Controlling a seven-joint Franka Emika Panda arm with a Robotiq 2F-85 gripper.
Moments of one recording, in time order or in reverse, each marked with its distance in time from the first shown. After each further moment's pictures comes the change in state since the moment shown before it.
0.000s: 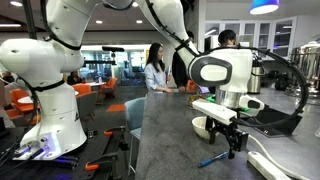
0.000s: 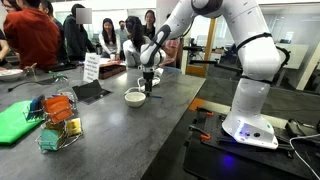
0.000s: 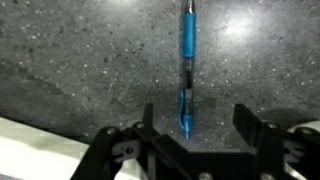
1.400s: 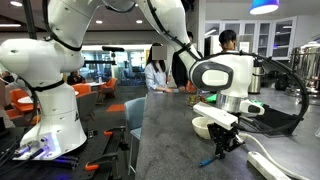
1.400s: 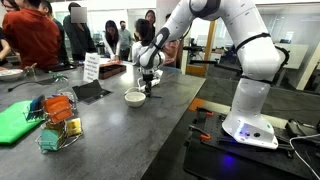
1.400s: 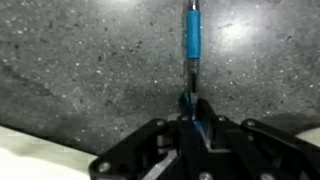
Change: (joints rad) arm -0.012 0.038 0.015 0.025 -0.009 0.000 -0.005
